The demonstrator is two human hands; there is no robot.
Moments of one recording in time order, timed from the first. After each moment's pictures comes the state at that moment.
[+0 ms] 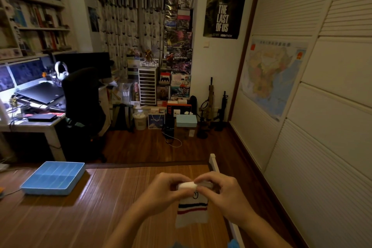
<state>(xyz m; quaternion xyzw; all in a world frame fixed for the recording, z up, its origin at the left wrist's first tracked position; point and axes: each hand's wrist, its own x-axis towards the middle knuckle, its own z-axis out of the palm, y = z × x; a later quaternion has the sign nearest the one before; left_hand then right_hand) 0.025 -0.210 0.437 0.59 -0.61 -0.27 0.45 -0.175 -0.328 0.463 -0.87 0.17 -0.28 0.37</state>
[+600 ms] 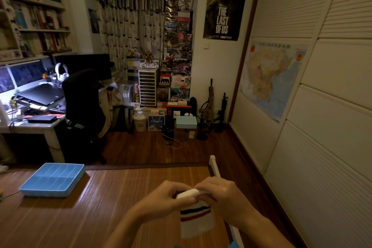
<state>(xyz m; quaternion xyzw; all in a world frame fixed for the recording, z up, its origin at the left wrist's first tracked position) 0.025 -0.212 0.436 0.57 -0.59 -0.40 0.41 -0.175 -0.339 0.461 -0.96 0.05 -0.24 0.13</state>
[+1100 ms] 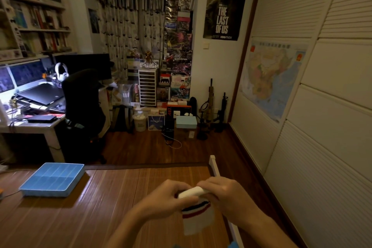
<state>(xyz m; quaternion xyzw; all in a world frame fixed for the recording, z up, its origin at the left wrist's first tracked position) 0.022 -0.214 0.437 0.59 -0.60 -0.36 0.39 -0.182 -0.338 0.471 -0.97 0.07 -0.21 0.09</state>
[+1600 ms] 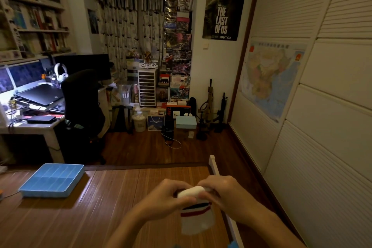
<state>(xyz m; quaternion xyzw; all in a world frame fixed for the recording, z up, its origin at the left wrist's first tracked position) 0.023 -0.211 0.437 0.59 -0.61 -0.34 0.40 -0.182 -0.345 0.479 -0.97 0.09 -0.15 0.18</state>
